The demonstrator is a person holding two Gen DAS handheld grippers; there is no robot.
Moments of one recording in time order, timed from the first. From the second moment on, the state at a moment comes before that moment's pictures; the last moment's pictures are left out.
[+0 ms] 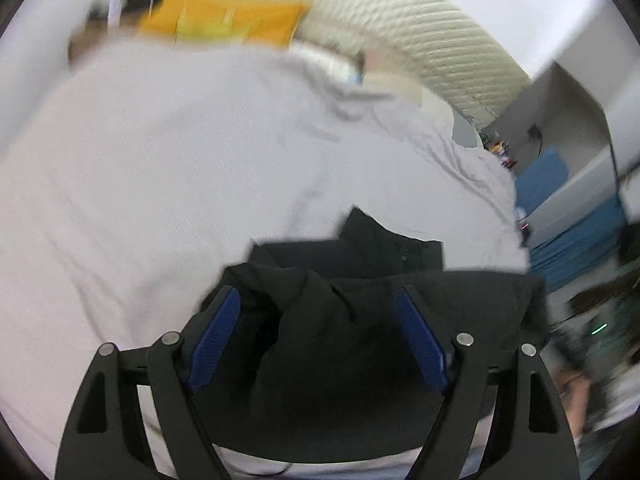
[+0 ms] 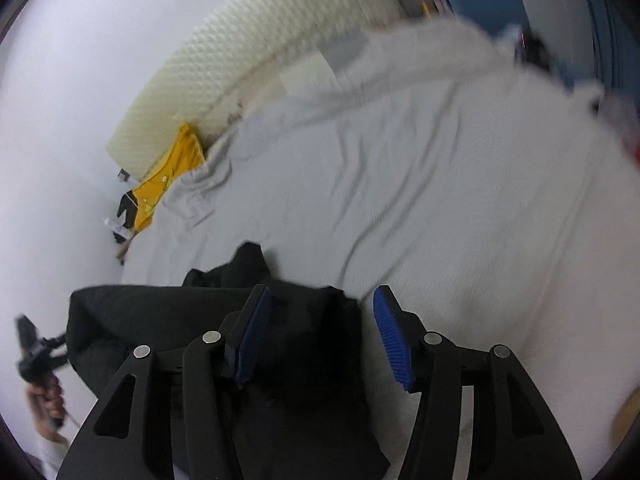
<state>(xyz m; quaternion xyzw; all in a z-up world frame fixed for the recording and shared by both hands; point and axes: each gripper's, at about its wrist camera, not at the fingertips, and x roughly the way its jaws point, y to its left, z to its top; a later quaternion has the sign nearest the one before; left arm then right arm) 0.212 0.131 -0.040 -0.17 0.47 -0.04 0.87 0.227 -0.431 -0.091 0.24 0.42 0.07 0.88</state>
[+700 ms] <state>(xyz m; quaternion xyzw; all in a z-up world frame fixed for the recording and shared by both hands) 0.158 -0.009 -0.114 0.00 0.39 -0.12 0.91 0.161 -0.249 -0.098 0.07 0.38 0.17 0.91</state>
